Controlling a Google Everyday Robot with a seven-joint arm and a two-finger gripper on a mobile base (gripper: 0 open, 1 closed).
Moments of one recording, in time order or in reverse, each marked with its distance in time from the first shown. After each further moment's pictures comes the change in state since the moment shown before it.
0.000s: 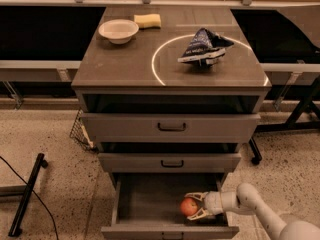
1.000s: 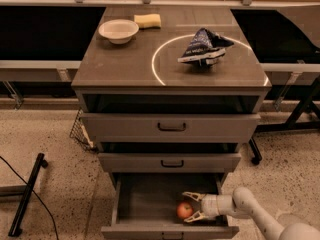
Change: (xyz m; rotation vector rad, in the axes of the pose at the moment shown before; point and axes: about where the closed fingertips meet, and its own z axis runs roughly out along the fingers) arm 0.012 0.005 0.019 0.034 0.032 0.016
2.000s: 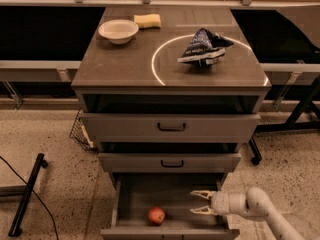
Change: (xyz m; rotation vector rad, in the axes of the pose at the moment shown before) arm -0.039 -0.018 -0.051 0.096 -0.074 0.018
